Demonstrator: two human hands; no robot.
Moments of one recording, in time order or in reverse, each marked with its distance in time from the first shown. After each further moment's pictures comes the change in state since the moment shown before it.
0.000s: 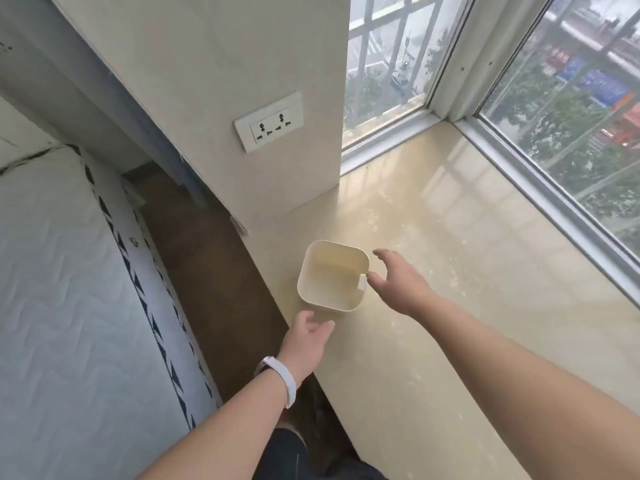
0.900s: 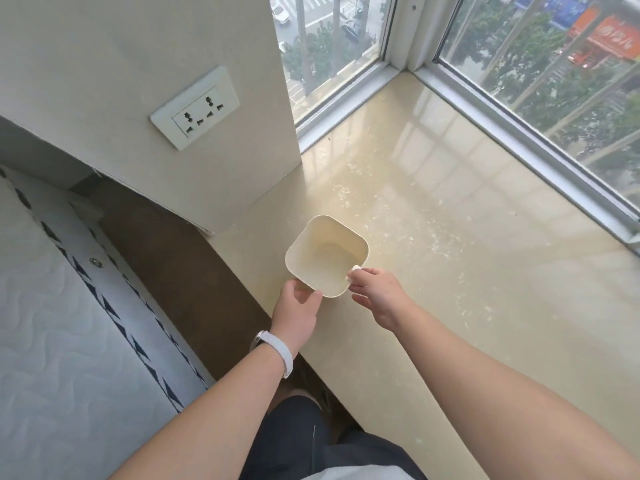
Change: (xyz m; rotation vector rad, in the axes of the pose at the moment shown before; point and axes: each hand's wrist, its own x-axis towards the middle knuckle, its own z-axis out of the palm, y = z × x) left_hand 0.040 0.033 0.011 0.031 0.047 0.101; right_hand -0.004 0.025 0.052 1.141 0.025 0.532
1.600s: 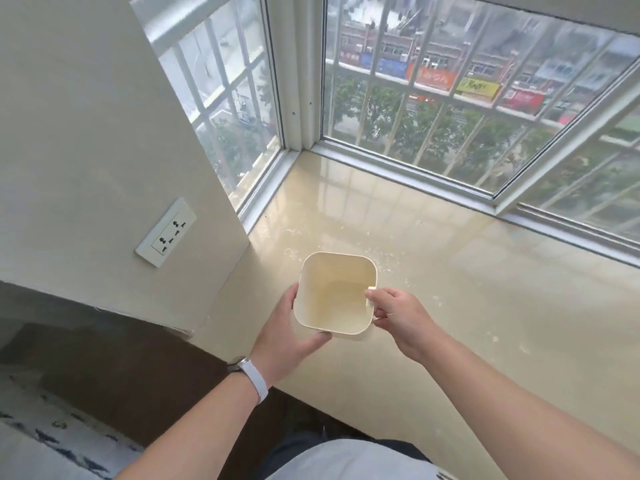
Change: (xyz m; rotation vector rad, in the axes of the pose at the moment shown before) left_hand -0.042 0.096 -0.071 0.387 -0.436 0.735; right_hand -0.151 -0.029 -0.016 0.271 0.268 -0.284
